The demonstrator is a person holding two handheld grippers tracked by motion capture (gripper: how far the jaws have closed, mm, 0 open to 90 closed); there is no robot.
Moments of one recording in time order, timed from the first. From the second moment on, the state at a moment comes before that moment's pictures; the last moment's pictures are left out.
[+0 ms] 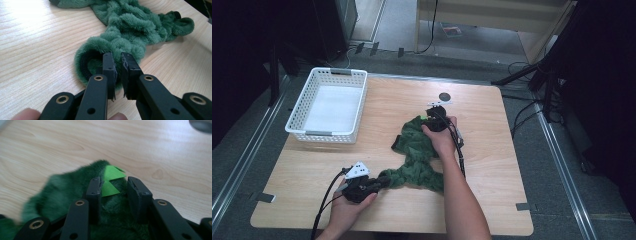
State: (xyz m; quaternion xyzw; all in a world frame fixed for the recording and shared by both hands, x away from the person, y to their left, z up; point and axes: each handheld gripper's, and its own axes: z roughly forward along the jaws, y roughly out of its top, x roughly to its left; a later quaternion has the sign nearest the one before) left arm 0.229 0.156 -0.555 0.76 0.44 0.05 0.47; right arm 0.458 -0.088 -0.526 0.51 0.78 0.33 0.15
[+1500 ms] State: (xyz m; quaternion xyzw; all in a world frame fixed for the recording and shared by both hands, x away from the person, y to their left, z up) left arm 0.363 0.124 -0.540 0.73 0.53 0.11 0.41; right arm 0.363 -0.150 -0.533 0.50 0.77 0.38 0.09
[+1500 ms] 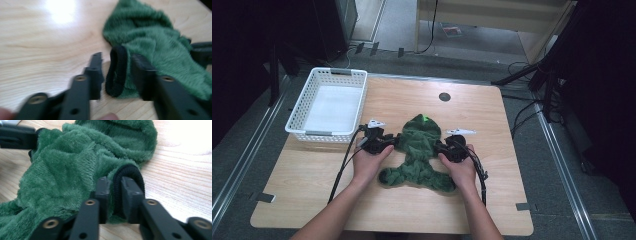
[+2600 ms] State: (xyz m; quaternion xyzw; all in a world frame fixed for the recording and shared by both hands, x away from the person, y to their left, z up) left arm 0.263 0.158 -0.534 0.74 0.48 0.07 0.48; right arm 0.276 -0.205 -0.518 0.49 0.76 0.42 0.11
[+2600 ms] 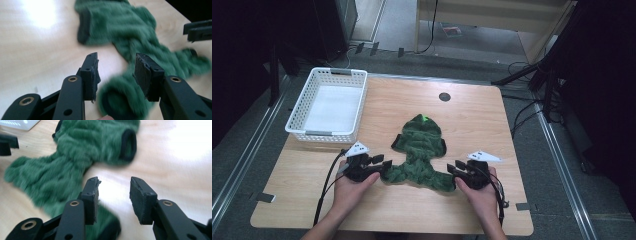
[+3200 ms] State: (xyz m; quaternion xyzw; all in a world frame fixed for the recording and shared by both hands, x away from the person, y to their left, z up) left arm 0.241 0.157 -0.549 0.76 0.44 0.04 0.47; right arm 0.234 -0.200 -0.535 0.50 0.75 0.40 0.14
